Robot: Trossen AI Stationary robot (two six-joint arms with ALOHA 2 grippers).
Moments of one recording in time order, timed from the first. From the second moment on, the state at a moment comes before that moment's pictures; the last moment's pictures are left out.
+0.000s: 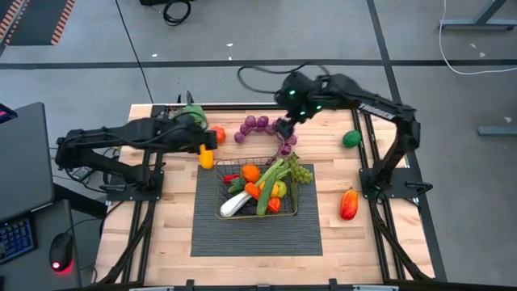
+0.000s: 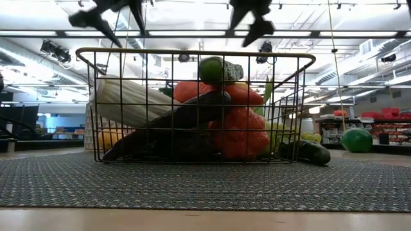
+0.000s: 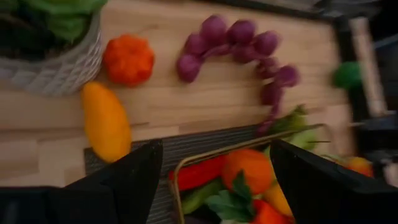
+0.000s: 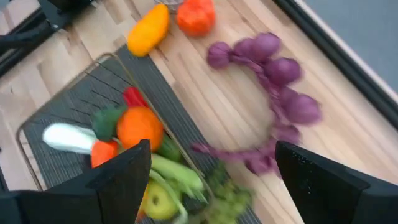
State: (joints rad) left arm 0.07 1.18 1.27 -1.07 -0.42 -1.36; right arm -0.32 1.68 1.92 -1.22 -0.05 0.36
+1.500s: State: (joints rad) left arm 0.47 1.58 1.02 -0.95 0.00 -1.34; right arm -0.58 1.41 1.92 -1.54 -0.11 -0.02
